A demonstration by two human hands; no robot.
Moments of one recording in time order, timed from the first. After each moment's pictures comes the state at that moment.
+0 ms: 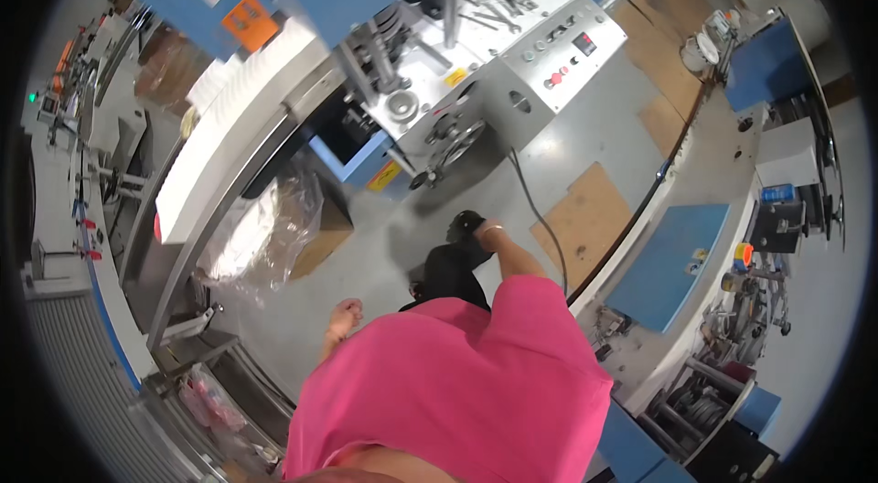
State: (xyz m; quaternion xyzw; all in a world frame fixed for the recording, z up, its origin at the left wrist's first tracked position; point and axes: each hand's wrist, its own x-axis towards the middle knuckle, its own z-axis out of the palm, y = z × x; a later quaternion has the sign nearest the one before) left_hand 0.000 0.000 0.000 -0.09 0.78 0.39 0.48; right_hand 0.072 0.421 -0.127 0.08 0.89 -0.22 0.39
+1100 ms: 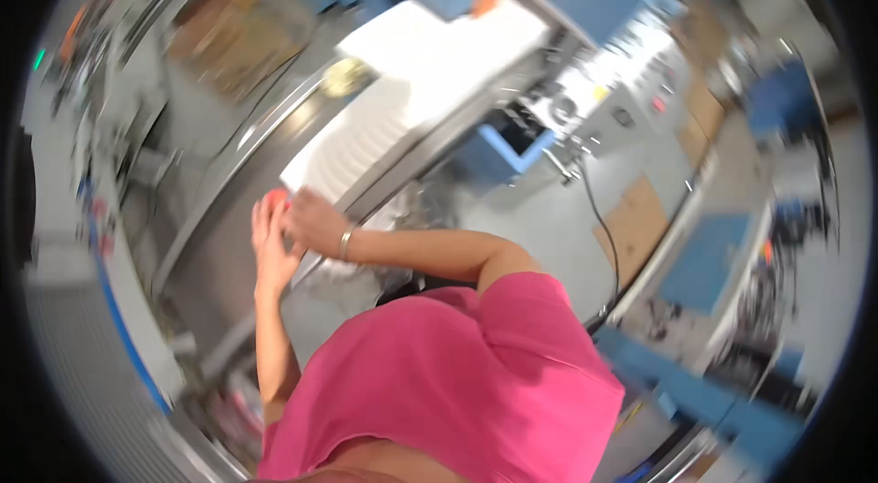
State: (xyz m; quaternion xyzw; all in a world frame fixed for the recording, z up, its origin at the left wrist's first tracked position) left_hand -0.373 -0.209 0.248 0.33 0.92 0.20 0.00; right_hand -0.346 -0.065 0.219 -0.21 0.91 -0.25 -0.25
